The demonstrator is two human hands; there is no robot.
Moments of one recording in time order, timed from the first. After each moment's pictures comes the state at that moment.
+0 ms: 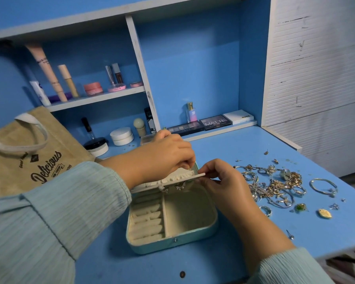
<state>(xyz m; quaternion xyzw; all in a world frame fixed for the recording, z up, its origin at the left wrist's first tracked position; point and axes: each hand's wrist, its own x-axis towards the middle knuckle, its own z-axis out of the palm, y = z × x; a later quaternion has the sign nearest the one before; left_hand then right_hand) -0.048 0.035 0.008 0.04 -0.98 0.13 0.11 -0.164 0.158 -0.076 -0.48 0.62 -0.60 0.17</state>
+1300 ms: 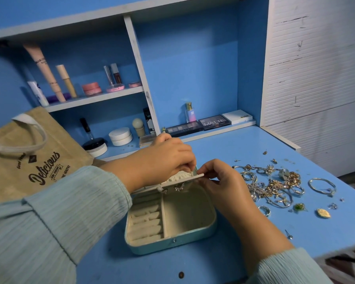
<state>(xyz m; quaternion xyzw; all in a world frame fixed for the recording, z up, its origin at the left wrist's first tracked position) -0.048 0.038 0.004 0.04 -0.99 0.10 0.10 -0.163 0.159 -0.075 -0.48 0.61 -0.61 0.18</state>
